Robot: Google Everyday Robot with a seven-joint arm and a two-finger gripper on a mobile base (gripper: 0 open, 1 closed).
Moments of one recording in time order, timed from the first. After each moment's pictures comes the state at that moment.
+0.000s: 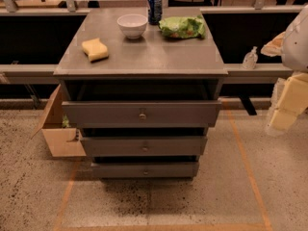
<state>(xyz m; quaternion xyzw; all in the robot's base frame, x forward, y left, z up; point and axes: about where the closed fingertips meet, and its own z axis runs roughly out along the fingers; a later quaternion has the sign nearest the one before) 0.438 -0.217 0.976 -0.60 0.78 -0.03 0.16</state>
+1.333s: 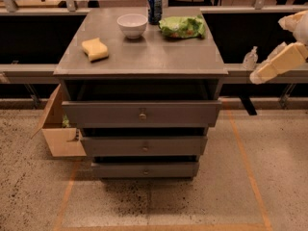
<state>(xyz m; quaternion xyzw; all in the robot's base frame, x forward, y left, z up) 0.562 -0.260 0.987 -0.47 0.79 0.03 0.39</state>
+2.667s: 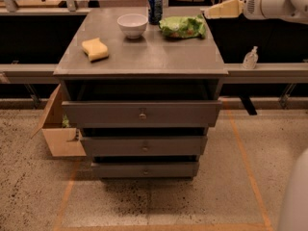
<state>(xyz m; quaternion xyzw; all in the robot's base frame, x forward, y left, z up) 0.810 -0.249 1.010 -0.21 0.78 0.09 0.58</state>
